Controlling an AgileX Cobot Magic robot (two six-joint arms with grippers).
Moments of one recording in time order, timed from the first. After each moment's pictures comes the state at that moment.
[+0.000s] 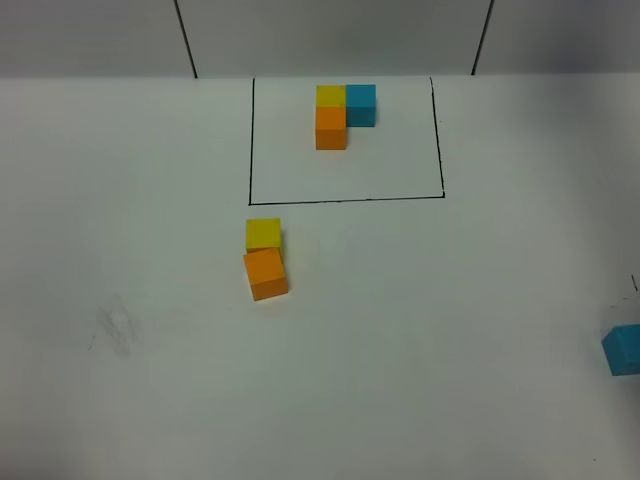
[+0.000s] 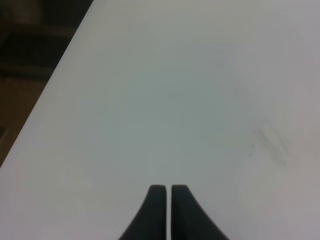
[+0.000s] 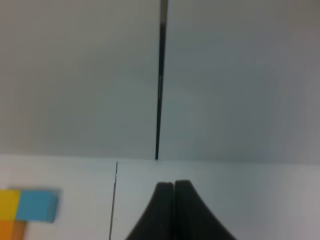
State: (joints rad) left arm 0.09 -0.01 -0.51 0.15 1.07 -0.09; right arm 0.20 2.13 -2.56 -0.19 1.22 0.18
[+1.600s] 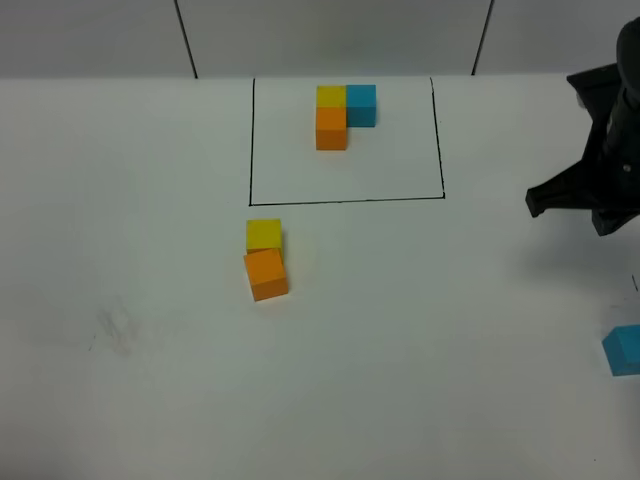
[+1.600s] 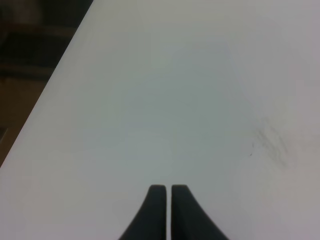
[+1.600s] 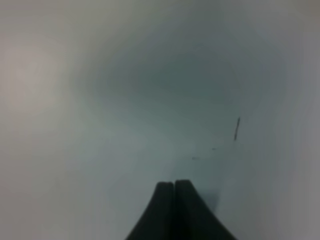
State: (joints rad) left arm 0.09 -0.01 -0.51 0.15 1.07 -0.09; right arm 0.20 1.74 -1.22 -0.19 1.03 0.17
